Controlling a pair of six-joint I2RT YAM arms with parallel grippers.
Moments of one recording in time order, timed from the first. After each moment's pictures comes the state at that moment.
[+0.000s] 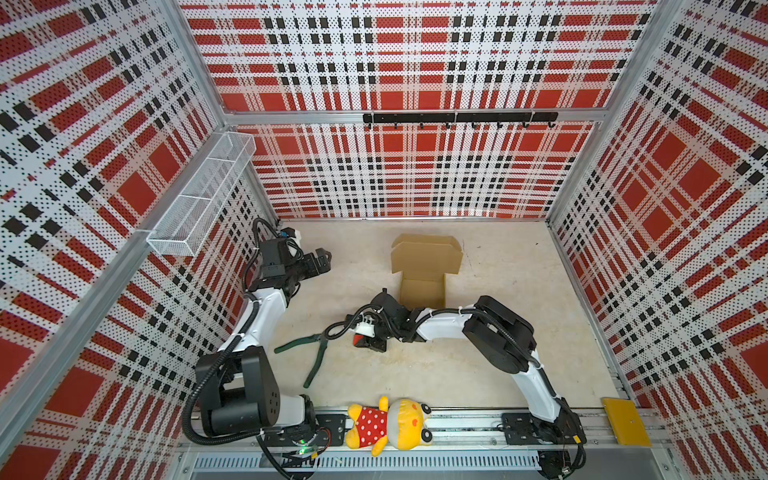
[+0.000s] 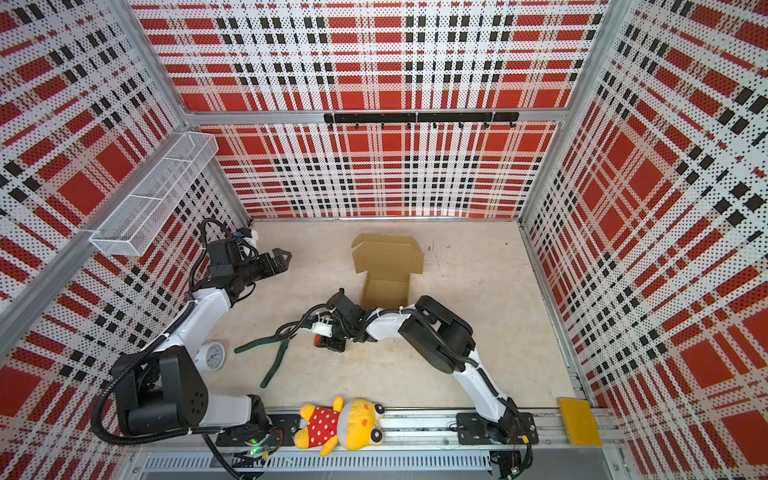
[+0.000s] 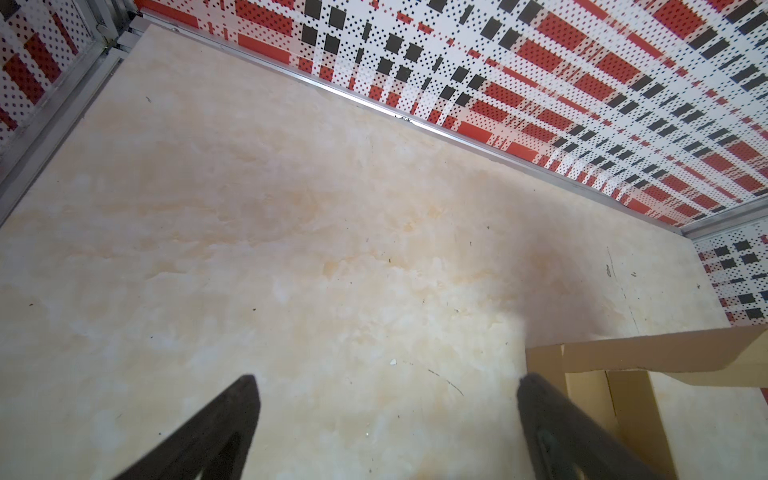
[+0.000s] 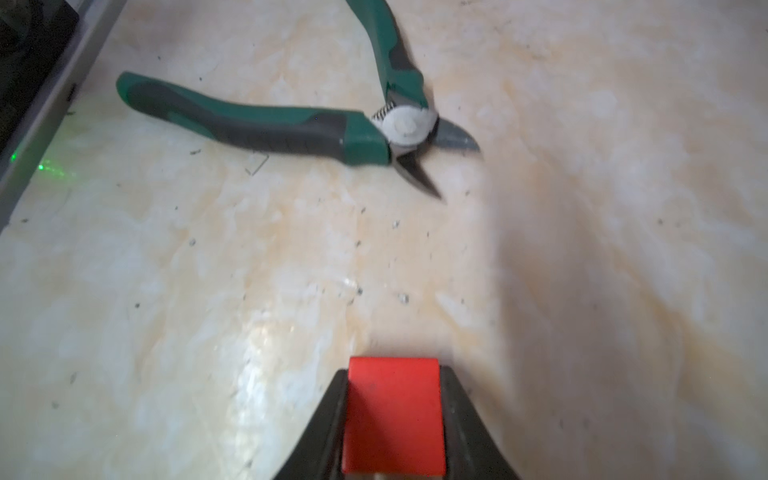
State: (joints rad) left arm 0.16 1.39 0.98 -0.19 0.34 -0.24; right arm 1.01 2.16 1.31 0.06 -0.38 -0.39
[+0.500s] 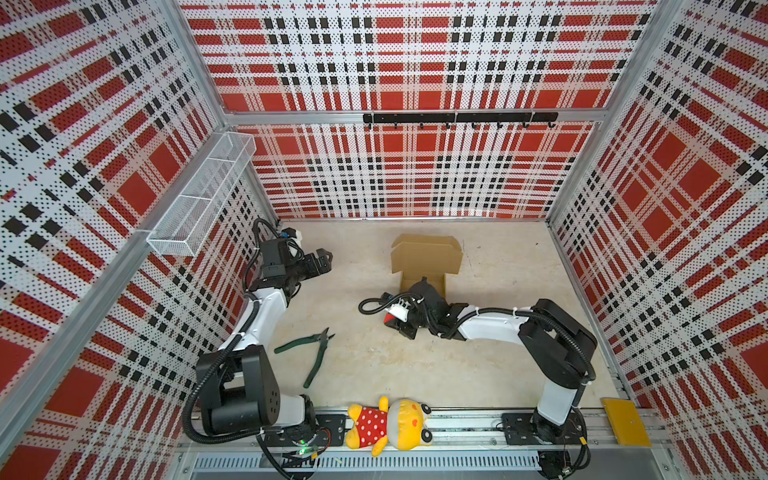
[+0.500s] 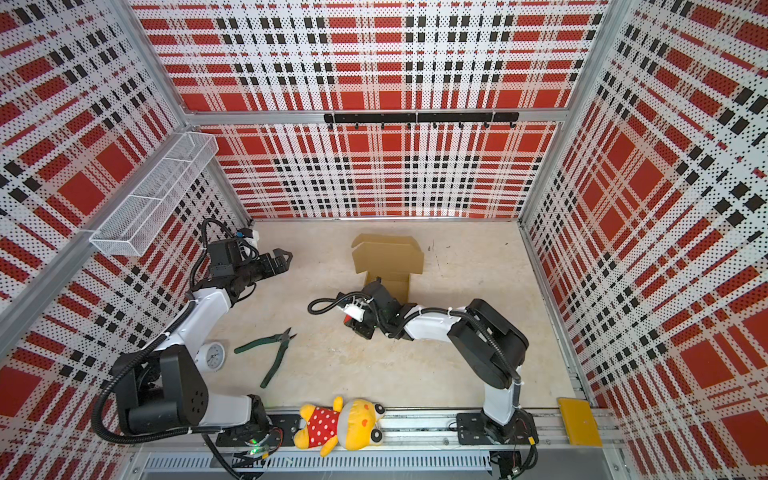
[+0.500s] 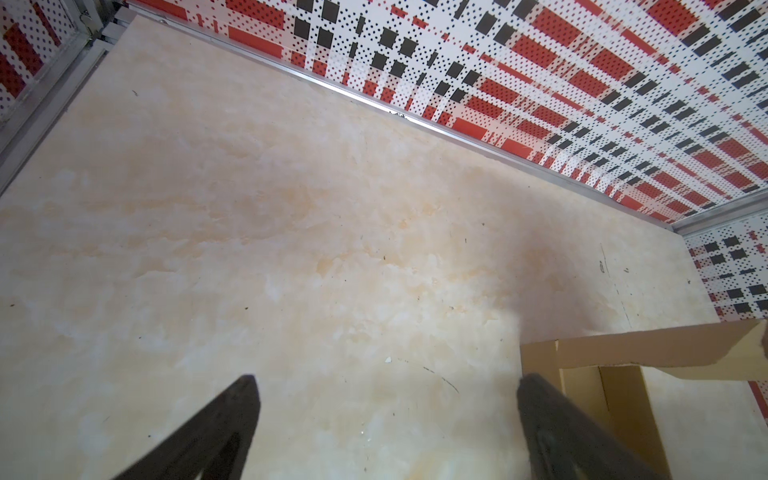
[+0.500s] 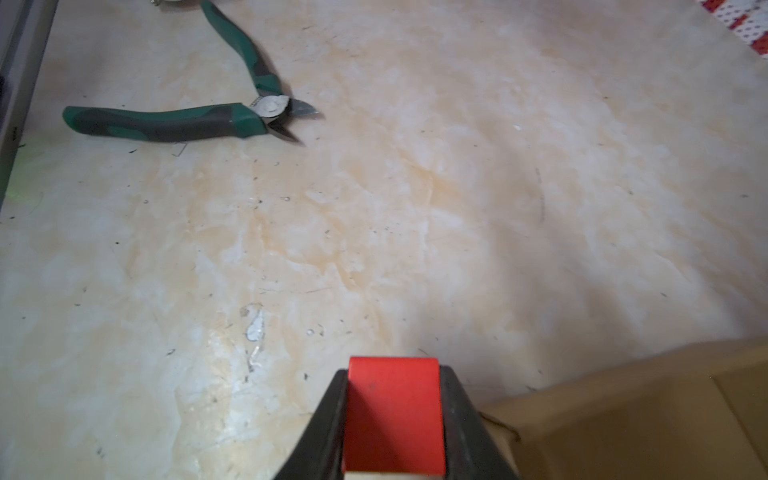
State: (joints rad) left arm 0.16 1.40 0.98 -0.19 0.36 -0.24; right arm 0.86 1.80 1.00 0.13 -0.25 -0.28
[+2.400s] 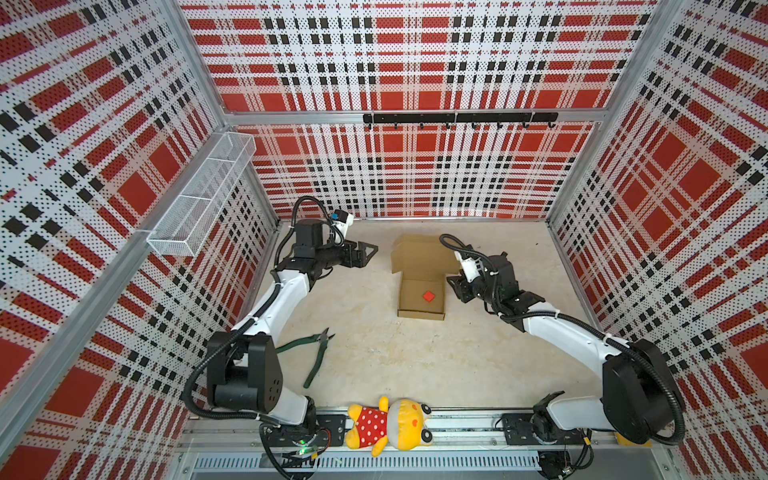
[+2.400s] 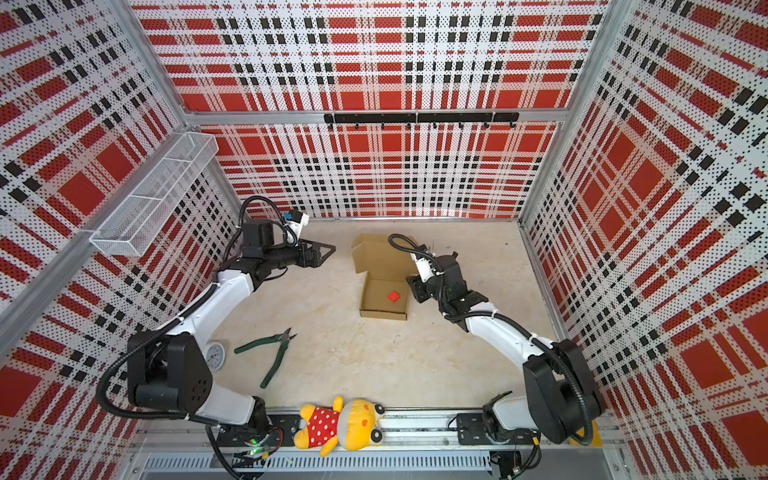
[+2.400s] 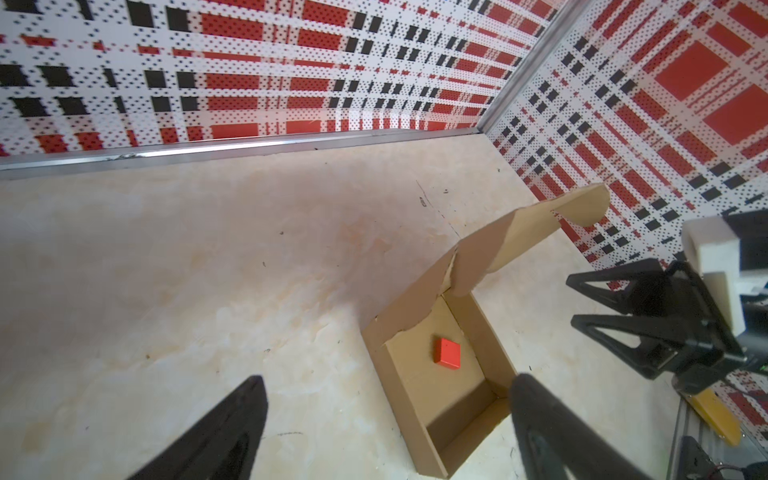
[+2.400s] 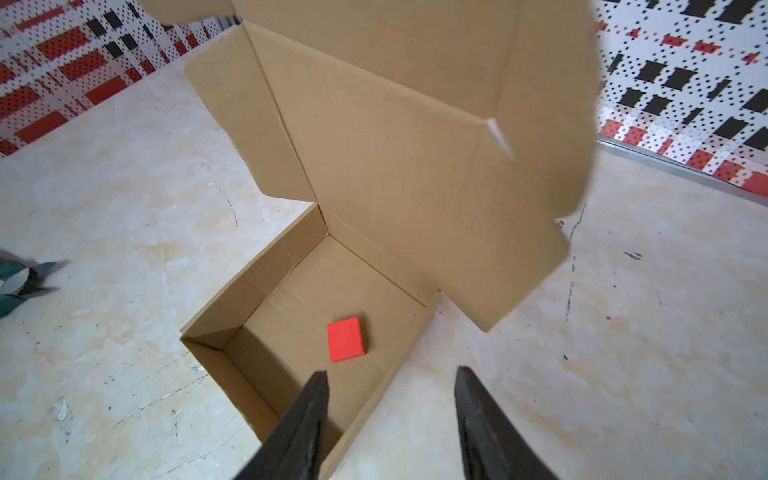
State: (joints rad) left arm -0.10 1.53 1.17 -0.18 0.67 -0.08; right arm 0.42 1.35 0.83 0.00 -0.12 -0.03
